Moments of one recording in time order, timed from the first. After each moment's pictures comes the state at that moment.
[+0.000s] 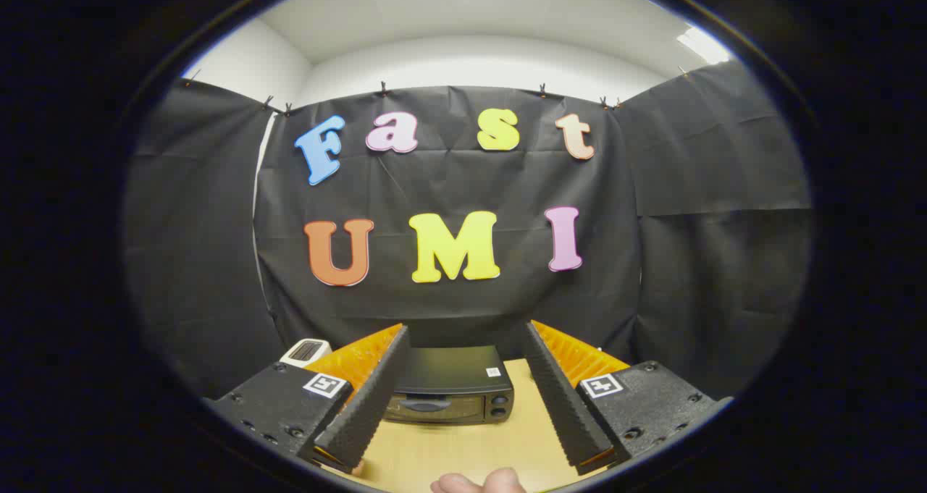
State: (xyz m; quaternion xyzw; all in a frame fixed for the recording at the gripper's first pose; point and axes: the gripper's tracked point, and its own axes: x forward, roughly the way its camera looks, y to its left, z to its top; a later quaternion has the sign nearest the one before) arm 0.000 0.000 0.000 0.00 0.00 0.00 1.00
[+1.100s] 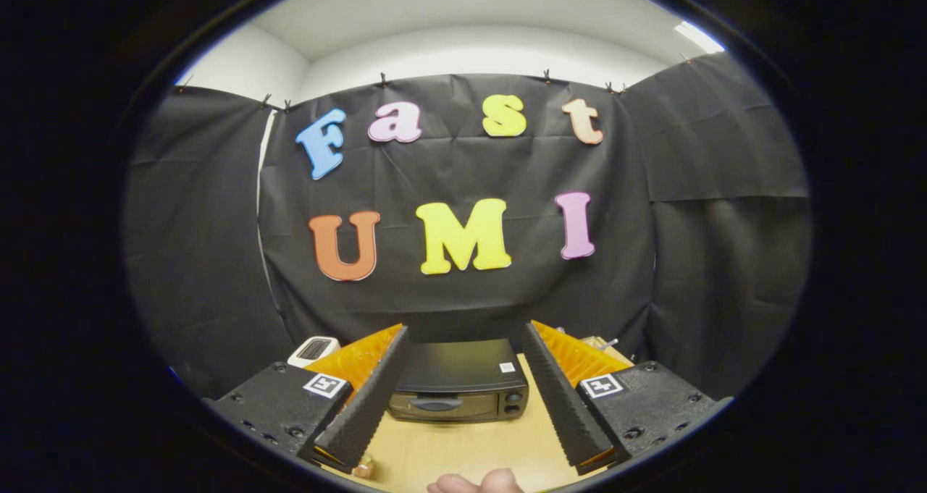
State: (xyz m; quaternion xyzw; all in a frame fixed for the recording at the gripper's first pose) arm 0.029 0.012 -0.015 0.02 0.03 0.02 1.00
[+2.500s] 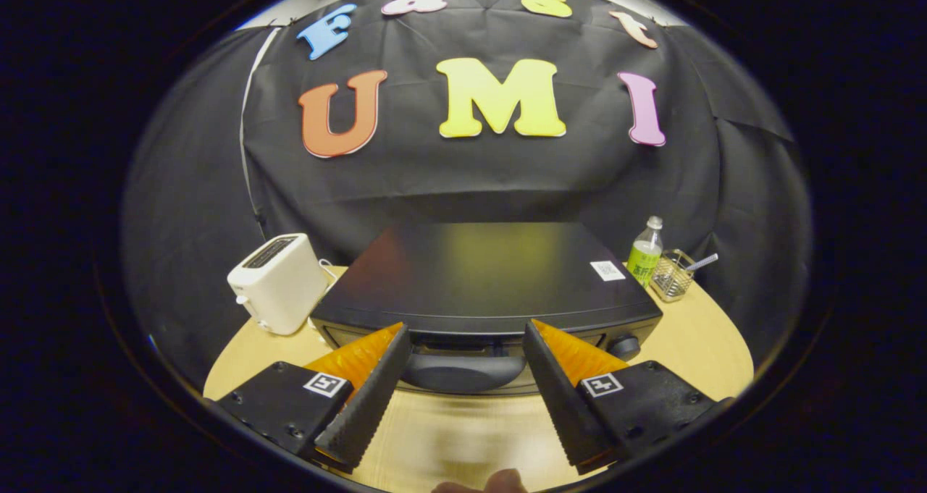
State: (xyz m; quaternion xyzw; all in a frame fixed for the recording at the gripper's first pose) arm 0.226 0.074 -0.294 -0.01 0.22 0.05 0.97
